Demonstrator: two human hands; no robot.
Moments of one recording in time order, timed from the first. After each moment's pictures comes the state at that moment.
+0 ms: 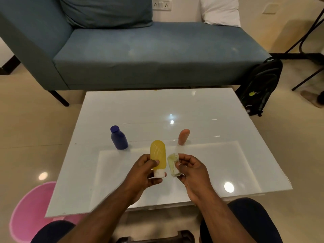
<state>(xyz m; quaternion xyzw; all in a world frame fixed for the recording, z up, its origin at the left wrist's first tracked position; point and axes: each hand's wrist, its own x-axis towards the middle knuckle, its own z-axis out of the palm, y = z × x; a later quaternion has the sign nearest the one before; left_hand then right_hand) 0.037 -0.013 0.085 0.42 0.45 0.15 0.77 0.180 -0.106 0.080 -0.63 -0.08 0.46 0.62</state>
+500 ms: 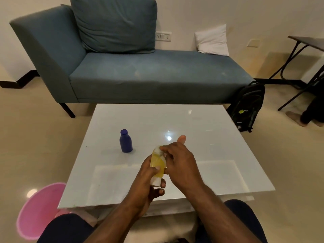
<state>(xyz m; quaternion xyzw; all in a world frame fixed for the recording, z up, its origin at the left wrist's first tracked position) -0.005 -0.091 0.150 0.39 0.37 0.25 0.81 0.121 -0.124 0.183 -0.75 -0.53 0.11 0.38</state>
